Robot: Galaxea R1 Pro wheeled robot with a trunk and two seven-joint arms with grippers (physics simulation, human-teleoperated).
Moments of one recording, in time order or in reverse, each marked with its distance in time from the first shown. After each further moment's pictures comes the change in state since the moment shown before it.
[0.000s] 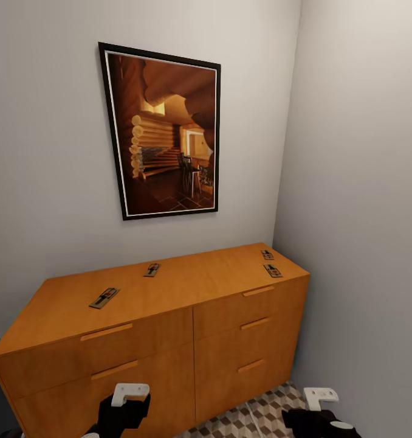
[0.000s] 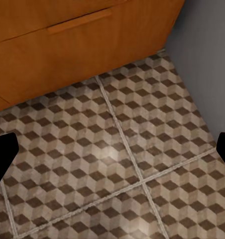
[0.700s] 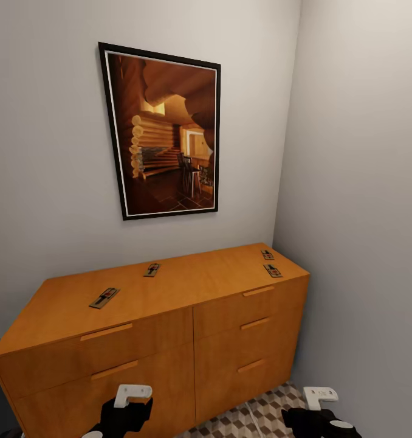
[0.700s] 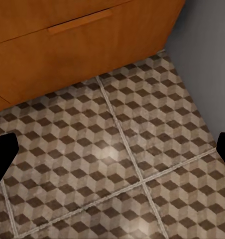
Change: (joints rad) left arm 0.000 -0.002 -0.019 -0.013 0.003 0.066 0.000; right arm 0.000 0.000 0.001 -0.007 0.000 0.007 0.000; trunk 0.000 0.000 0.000
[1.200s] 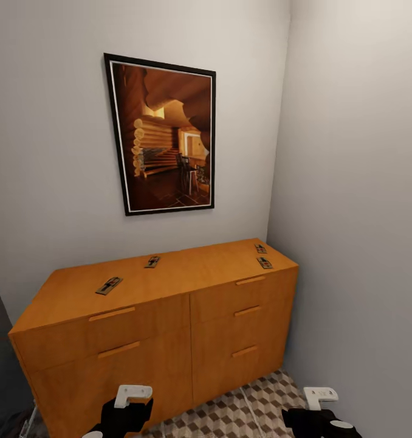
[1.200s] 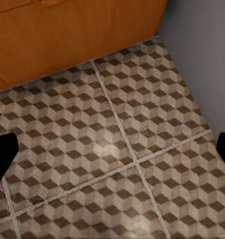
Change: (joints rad) left arm 0.000 0.000 -0.001 0.001 0.004 0.005 0.000; right arm 0.000 -0.001 -0.001 0.000 0.000 0.000 0.000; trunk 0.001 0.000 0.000
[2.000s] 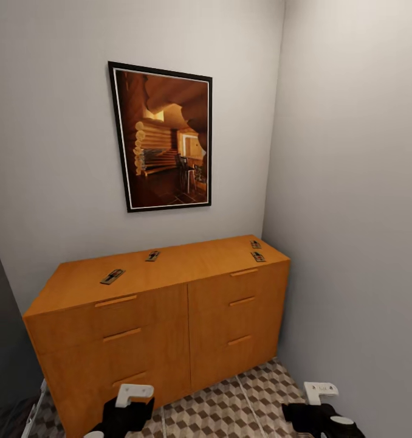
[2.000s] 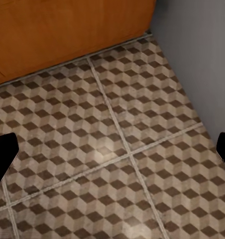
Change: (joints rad) left arm 0.000 -0.002 -0.006 -0.002 -0.002 -0.009 0.000; right arm -0.006 -0.001 -0.001 -0.023 0.002 0.000 -0.001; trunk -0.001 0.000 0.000
